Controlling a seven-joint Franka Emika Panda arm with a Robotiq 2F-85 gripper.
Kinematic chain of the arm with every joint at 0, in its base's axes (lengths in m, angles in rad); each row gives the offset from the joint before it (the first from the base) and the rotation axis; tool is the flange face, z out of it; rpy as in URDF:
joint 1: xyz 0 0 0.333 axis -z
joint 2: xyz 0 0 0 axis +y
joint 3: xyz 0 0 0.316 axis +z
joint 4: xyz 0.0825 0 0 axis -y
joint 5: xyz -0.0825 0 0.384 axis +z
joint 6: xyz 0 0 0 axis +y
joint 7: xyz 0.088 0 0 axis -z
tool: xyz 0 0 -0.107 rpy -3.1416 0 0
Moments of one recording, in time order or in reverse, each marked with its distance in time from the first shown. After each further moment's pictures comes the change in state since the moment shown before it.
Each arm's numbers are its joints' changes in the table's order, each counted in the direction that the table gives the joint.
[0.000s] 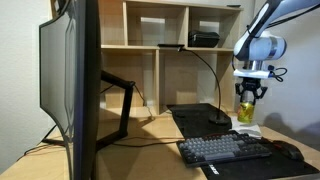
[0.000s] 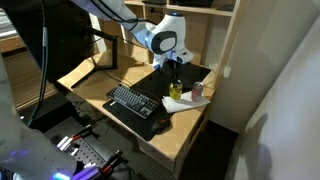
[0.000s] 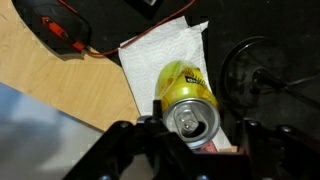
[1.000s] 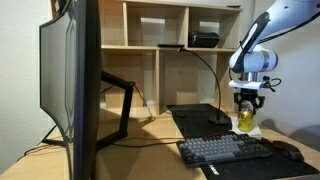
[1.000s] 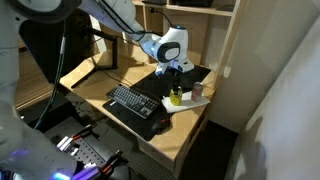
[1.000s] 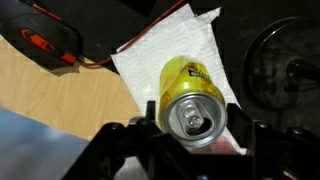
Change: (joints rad) arm -0.042 0.153 -0.047 0.094 -0.003 0.009 0.141
